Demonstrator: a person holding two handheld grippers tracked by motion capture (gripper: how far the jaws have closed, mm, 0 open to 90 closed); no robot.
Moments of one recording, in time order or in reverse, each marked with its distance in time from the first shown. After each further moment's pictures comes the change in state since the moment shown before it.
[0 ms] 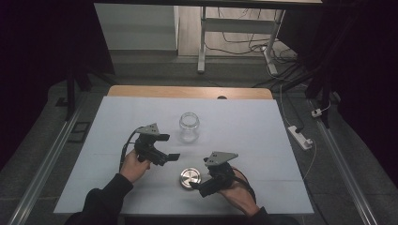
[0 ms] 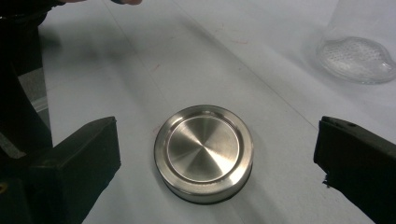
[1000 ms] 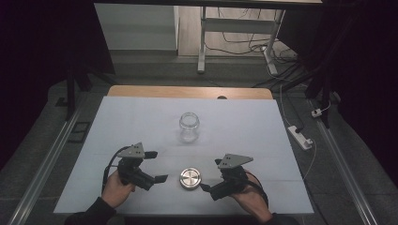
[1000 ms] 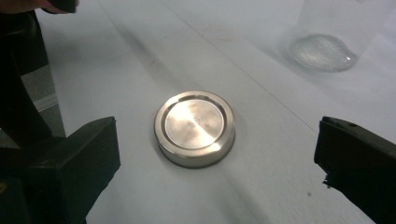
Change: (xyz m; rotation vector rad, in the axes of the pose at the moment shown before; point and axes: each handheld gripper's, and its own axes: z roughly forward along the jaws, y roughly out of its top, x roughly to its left) left arm -0.051 -0.041 -0.042 0.007 0.032 0.003; right arm 0.000 -0.009 -0.038 -0.011 -0.049 0.012
